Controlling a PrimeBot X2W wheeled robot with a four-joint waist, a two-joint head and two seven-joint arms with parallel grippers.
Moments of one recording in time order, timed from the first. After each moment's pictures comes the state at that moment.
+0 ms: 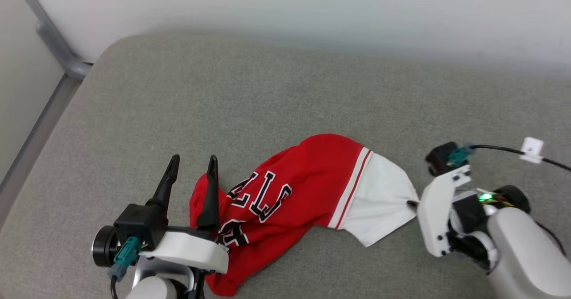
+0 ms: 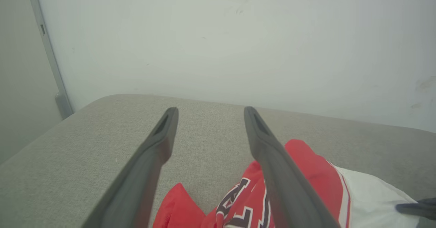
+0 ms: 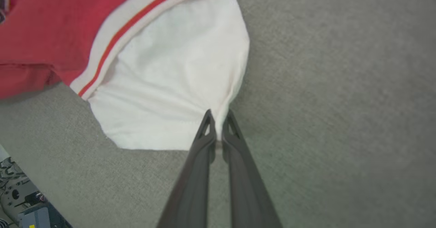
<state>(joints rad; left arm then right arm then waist) -0.16 0.33 -0.45 -0.04 -0.50 0.31 -0.26 -0.42 -0.27 0.35 0.38 0.42 0.13 0.70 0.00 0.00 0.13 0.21</state>
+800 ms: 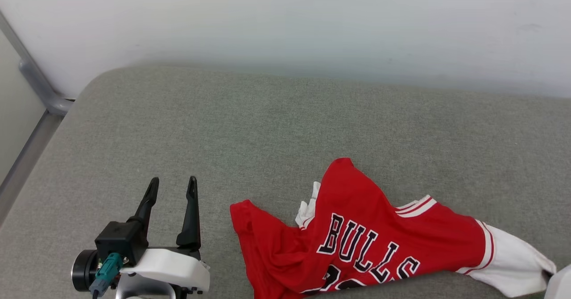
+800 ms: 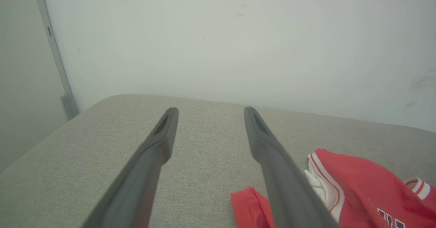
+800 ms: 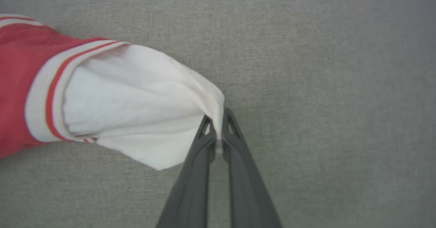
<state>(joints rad) -0.06 0.39 -0.41 -0.09 -0.52 0.34 -0.22 0.01 -0.23 -0.34 0.19 0.24 0.13 0.59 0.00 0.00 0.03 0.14</state>
